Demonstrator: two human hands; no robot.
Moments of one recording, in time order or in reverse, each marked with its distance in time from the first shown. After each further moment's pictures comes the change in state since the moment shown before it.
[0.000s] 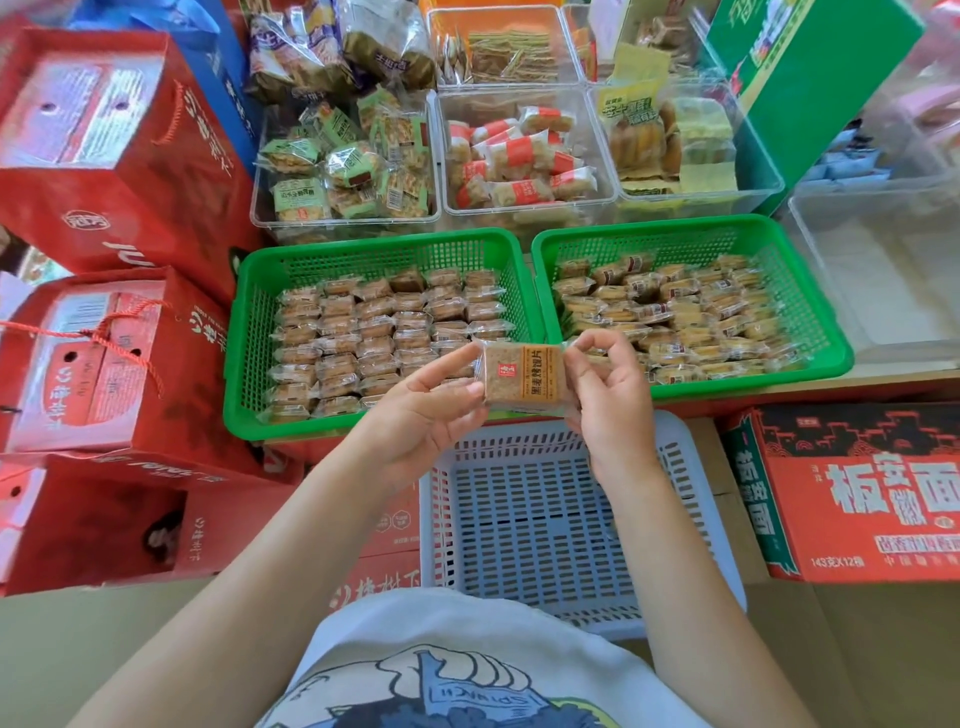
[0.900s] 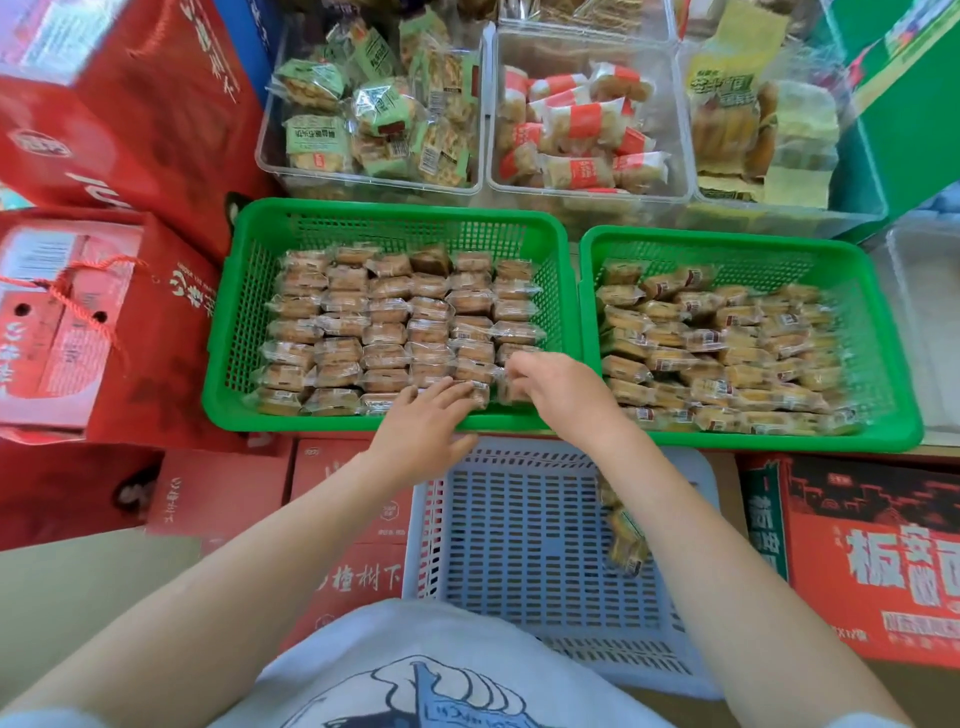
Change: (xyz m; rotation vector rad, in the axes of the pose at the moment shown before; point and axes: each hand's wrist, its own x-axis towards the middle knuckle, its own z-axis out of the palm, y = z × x) left_hand 0.111 -0.036 -0.100 1.982 0.034 0.076; right_hand 0.124 0.061 0.042 -1.265 -0.721 -0.298
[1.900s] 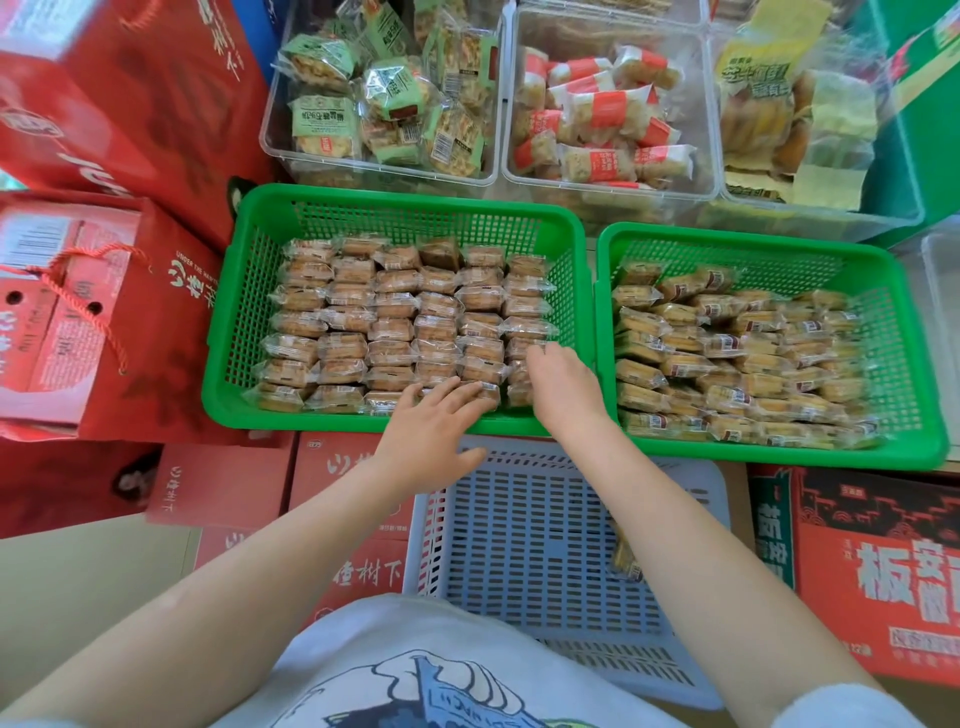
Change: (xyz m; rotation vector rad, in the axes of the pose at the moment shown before) left_hand 0.003 -0.002 0.006 0.031 0.010 -0.001; right_hand 0.035 0.000 0.028 -0.284 0.006 0.208
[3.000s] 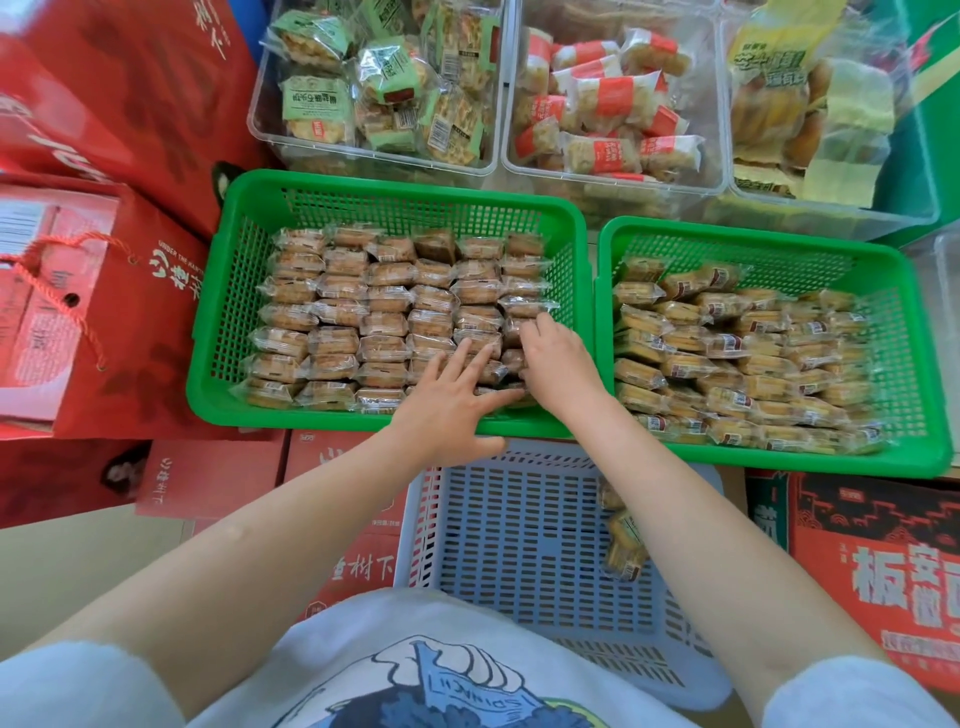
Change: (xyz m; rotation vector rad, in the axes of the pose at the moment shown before) left_hand 0.040 0.005 -0.005 0.124 -0.051 0.090; right_hand 0.034 0.014 0.010 -0.038 0.076 -0.141
